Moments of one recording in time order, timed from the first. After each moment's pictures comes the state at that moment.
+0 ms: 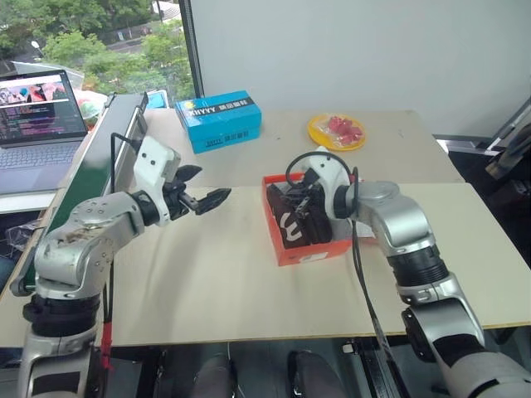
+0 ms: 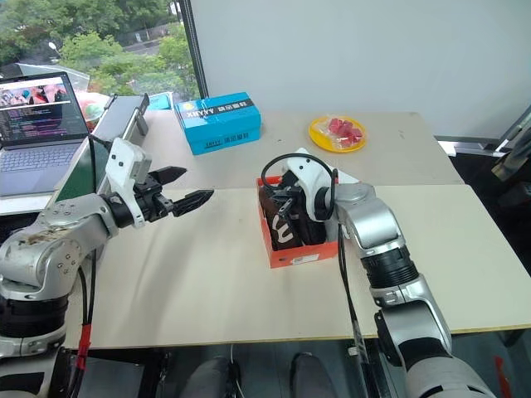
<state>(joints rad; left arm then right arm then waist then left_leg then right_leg) -0.47 0.71 0.13 -0.35 -0.59 0.84 -0.61 -0.81 -0.39 0.20 0.12 0.14 0.76 0.77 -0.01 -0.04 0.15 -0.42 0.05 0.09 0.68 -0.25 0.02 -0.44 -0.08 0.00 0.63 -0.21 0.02</state>
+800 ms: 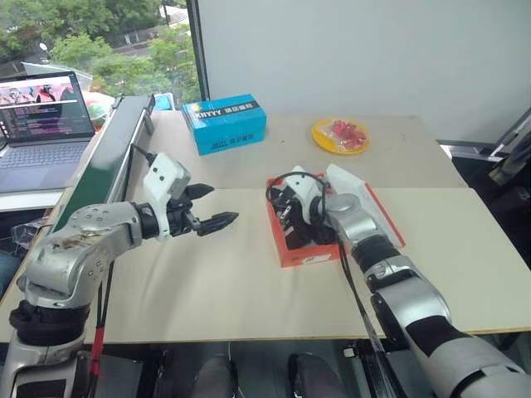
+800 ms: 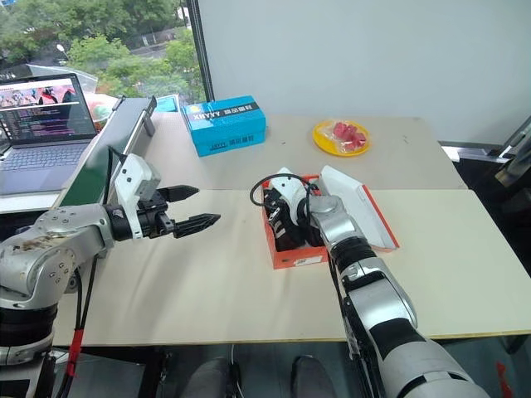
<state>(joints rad) -0.44 0.76 0.09 -0.40 -0.63 0.88 -0.71 -0.96 -0.23 0.27 0.88 -0.04 0.13 0.68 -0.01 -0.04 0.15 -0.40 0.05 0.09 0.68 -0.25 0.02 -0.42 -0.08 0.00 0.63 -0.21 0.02</state>
